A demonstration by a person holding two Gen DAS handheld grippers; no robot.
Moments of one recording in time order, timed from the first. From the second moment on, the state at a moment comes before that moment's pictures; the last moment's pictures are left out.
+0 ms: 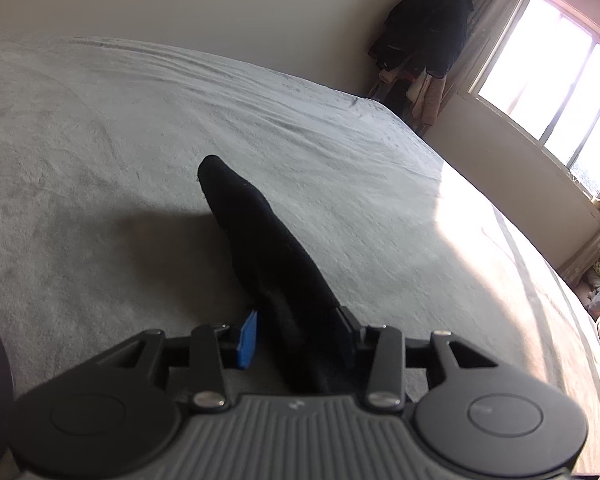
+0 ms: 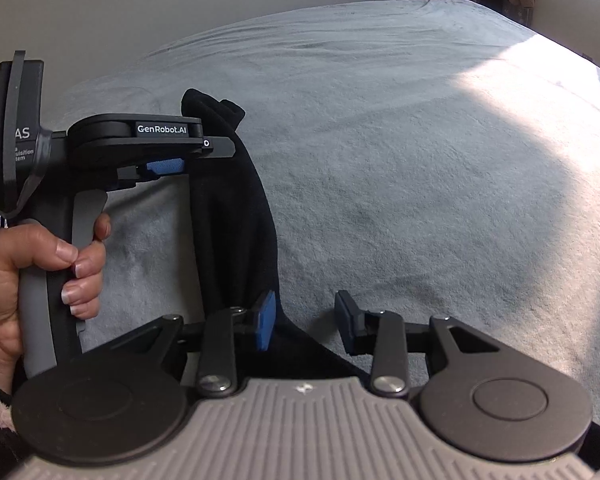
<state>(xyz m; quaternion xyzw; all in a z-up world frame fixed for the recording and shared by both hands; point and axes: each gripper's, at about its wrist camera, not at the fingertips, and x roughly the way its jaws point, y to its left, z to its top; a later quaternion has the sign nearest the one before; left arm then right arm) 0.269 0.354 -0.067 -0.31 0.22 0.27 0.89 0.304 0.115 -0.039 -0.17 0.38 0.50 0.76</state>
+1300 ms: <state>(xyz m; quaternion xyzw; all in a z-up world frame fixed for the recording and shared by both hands) 0.275 0.364 -0.083 -0.39 0.14 0.25 0.87 0.338 0.068 -0.054 0.24 0.38 0.41 0.79</state>
